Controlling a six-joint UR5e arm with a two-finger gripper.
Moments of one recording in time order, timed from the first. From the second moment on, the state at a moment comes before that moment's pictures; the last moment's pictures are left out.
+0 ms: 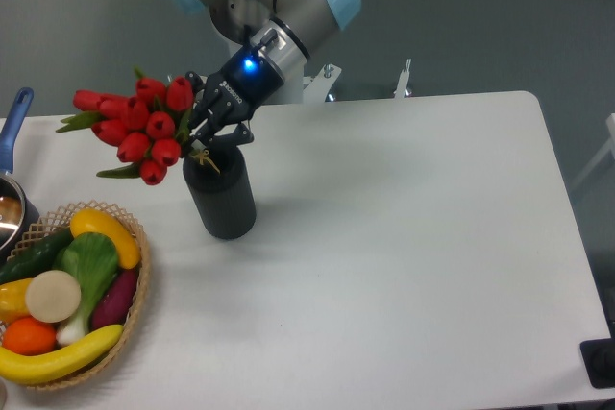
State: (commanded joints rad) arm 2.62 -1.50 -2.31 -0.75 0.35 1.26
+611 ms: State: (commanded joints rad) arm 2.68 -1.50 -2.34 -0.75 0.36 1.26
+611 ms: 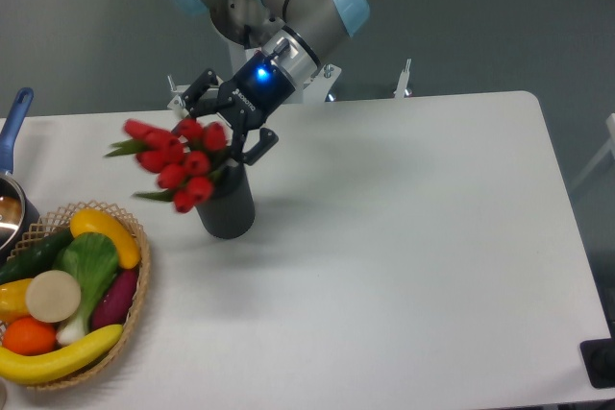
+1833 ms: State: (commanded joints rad) arm 2.96 -1.56 -2.08 -0.75 0.57 1.25
